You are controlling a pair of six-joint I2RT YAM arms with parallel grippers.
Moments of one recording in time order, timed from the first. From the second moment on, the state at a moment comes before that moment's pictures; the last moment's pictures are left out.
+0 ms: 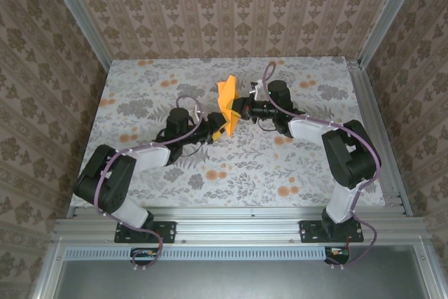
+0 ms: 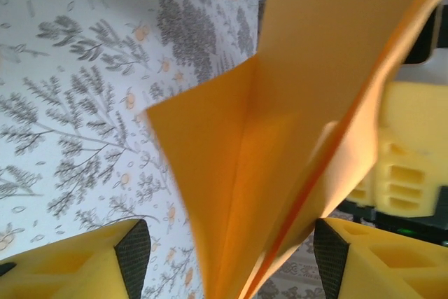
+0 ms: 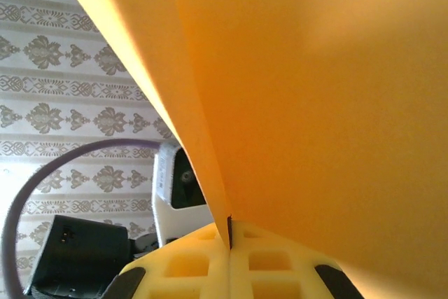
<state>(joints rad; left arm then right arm) -0.52 1.55 0.65 0.57 0.60 -1.24 0.40 1.80 1.05 0.46 -0.79 1.15</state>
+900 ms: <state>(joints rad) -0.52 1.49 0.78 0.29 0.64 -1.04 0.38 1.80 1.00 0.52 -0.80 1.18</state>
